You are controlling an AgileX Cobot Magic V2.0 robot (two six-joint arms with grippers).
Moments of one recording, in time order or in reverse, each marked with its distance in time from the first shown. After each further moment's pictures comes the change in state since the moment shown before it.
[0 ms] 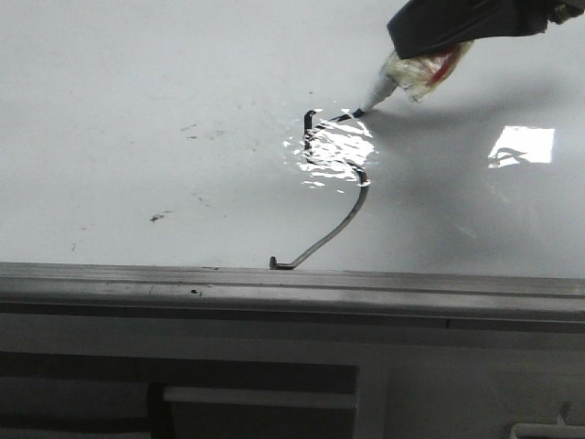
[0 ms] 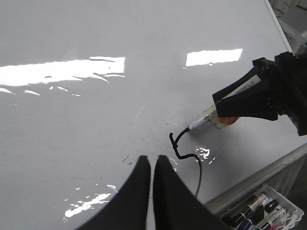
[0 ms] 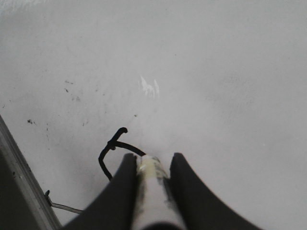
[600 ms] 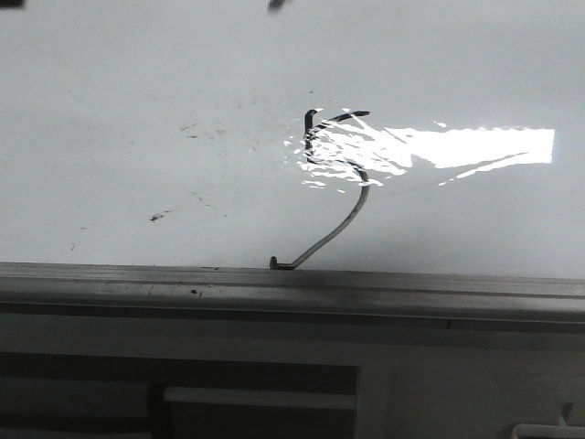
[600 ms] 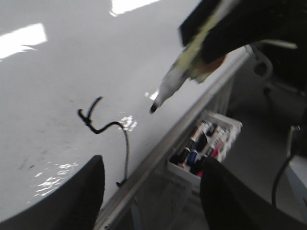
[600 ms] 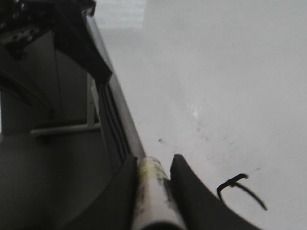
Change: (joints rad) left arm 0.000 0.253 -0.157 0.267 0.376 0.000; right arm 0.283 -0.178 -0.091 -0.044 0.260 -0.024
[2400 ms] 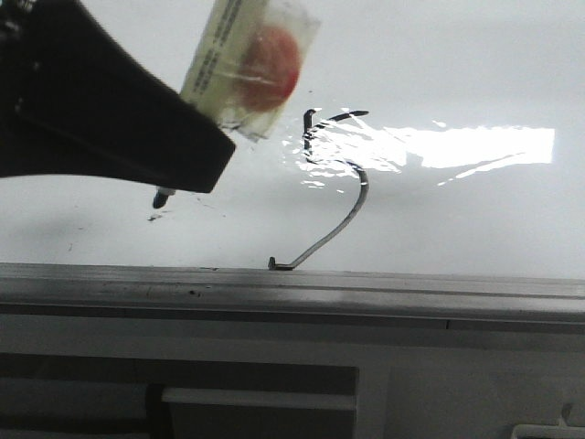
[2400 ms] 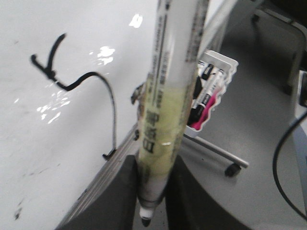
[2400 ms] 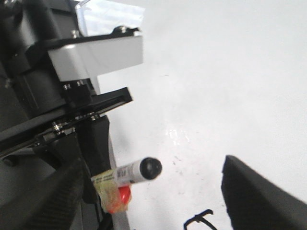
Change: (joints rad) left arm 0.000 0.323 -0.100 0.104 0.001 -0.163; right arm 0.028 -0.058 0.000 -0.005 -0.125 -0.078
